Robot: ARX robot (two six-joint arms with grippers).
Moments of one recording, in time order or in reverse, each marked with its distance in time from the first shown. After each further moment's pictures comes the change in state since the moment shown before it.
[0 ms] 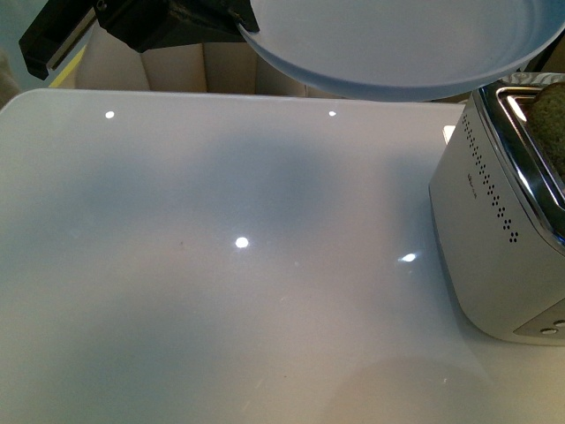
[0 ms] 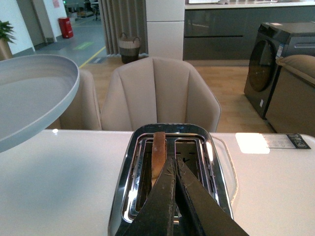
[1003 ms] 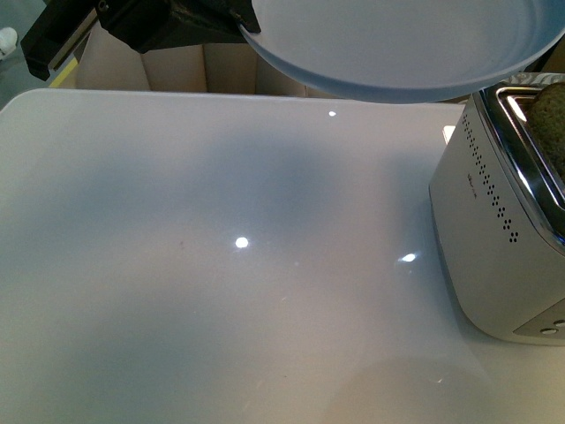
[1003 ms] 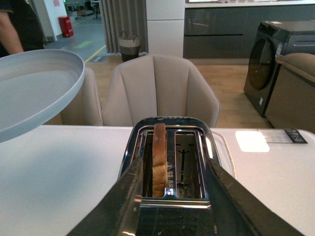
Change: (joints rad) left arm 0.000 0.000 0.000 0.000 0.000 -0.001; right arm 0.000 -0.270 0.000 -0.275 0.000 0.000
